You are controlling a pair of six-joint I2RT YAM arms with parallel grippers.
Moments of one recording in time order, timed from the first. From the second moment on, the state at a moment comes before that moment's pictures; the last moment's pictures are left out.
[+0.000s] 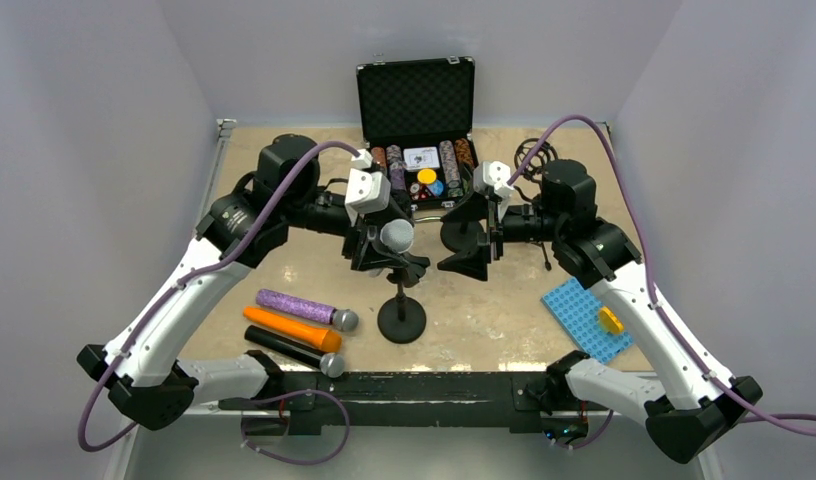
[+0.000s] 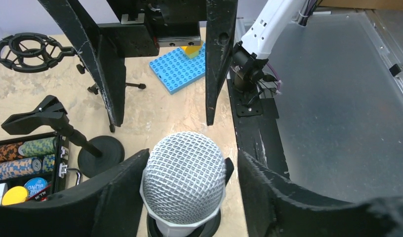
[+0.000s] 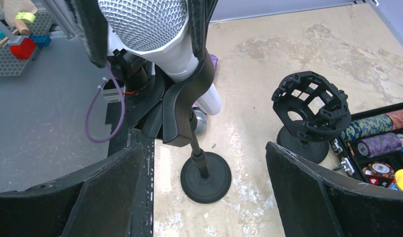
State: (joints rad) left arm -0.67 1.19 1.53 -0.72 0.92 0.31; right arm 0.50 1.04 1.18 -0.44 -0.94 -0.18
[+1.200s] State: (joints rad) left arm -0.67 1.21 1.44 -0.46 0.61 0.03; right arm 0.59 1.16 1.20 -0.45 -0.86 -0.18
